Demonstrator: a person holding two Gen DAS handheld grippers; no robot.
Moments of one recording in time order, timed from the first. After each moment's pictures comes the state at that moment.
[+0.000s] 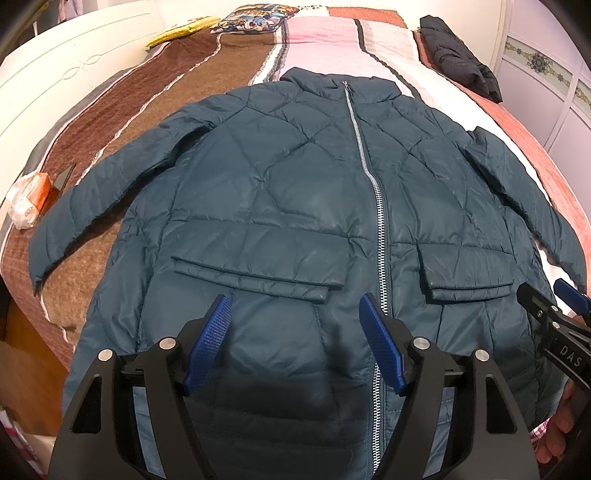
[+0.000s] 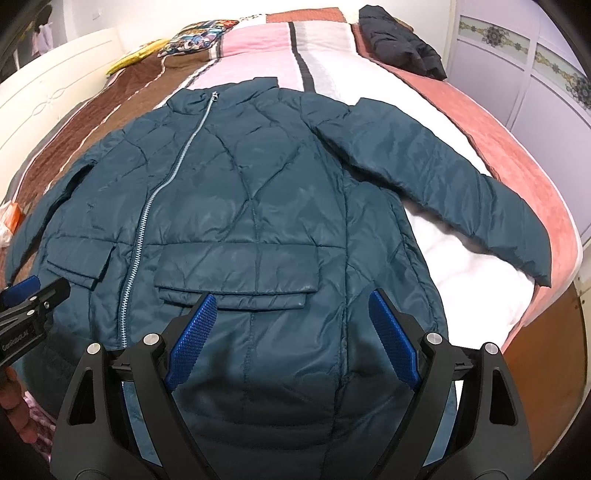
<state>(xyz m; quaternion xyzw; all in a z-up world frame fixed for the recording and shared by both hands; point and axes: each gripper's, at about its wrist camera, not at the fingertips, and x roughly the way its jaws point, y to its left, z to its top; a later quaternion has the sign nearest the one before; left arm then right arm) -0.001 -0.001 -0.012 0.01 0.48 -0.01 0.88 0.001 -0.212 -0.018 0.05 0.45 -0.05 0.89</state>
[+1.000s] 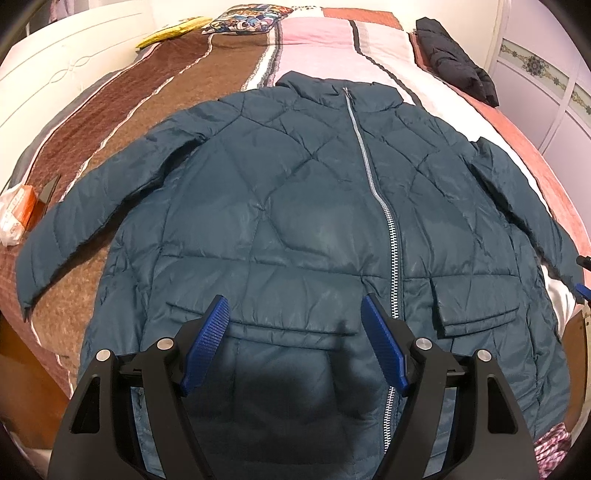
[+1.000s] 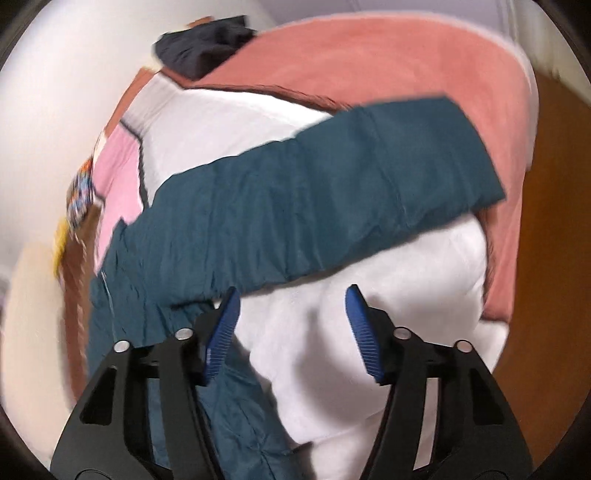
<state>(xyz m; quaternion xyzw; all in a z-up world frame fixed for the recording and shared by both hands) 0.038 0.010 -0.012 0.01 0.48 -0.03 0.88 -0.012 -0.477 -0.029 0.43 0.39 -0.18 0.79</state>
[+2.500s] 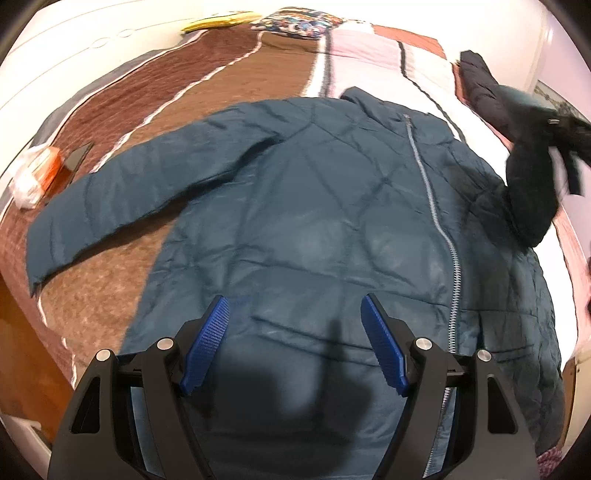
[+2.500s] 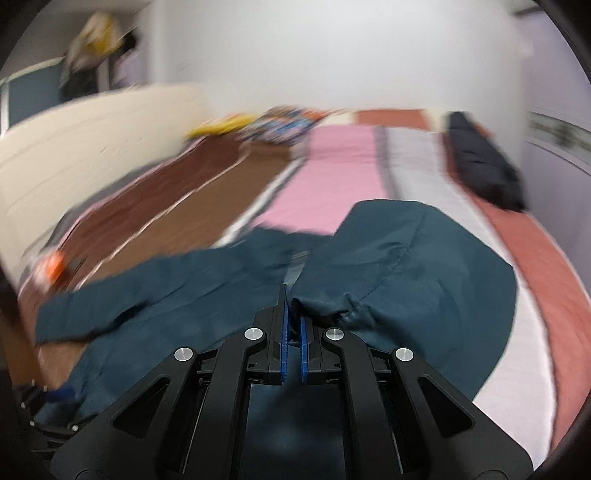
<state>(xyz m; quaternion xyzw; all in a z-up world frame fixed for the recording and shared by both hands) 0.046 0.085 -0.011 -0.06 0.47 0.02 0.88 0.128 -0.159 0.099 -0.01 0.29 0.13 0.95</state>
